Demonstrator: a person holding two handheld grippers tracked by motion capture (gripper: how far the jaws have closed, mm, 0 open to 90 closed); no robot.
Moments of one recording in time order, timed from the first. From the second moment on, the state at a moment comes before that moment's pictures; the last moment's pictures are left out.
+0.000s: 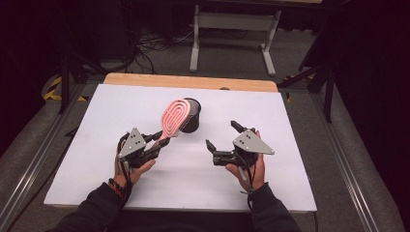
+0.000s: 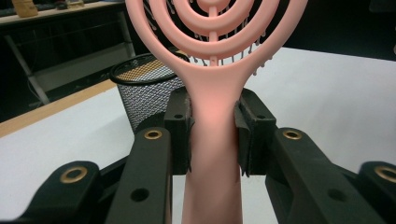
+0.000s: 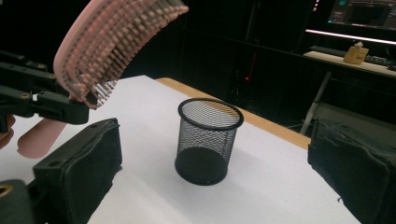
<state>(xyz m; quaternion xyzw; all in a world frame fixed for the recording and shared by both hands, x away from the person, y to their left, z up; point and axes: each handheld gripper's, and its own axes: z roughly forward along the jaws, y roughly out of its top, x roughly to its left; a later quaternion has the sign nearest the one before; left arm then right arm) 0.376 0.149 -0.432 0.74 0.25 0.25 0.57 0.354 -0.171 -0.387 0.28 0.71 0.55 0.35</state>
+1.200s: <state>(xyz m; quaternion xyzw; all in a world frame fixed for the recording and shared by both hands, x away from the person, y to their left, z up) 0.354 0.109 -0.451 0.75 0.22 0.28 0.55 0.361 -0.117 -0.388 0.26 0.72 0.59 0.24</state>
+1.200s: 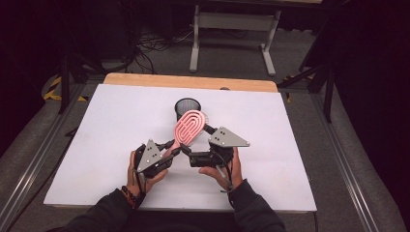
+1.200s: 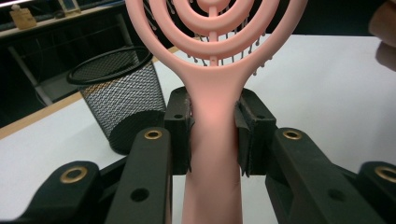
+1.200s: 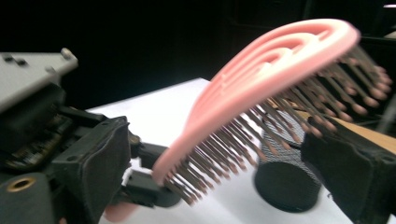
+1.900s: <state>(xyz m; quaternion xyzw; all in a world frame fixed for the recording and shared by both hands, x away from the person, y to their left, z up) 0.348 0.089 -0.462 0.78 0.21 0.32 0.50 0.362 -0.120 -0.390 0.30 0.66 0.66 0.18</state>
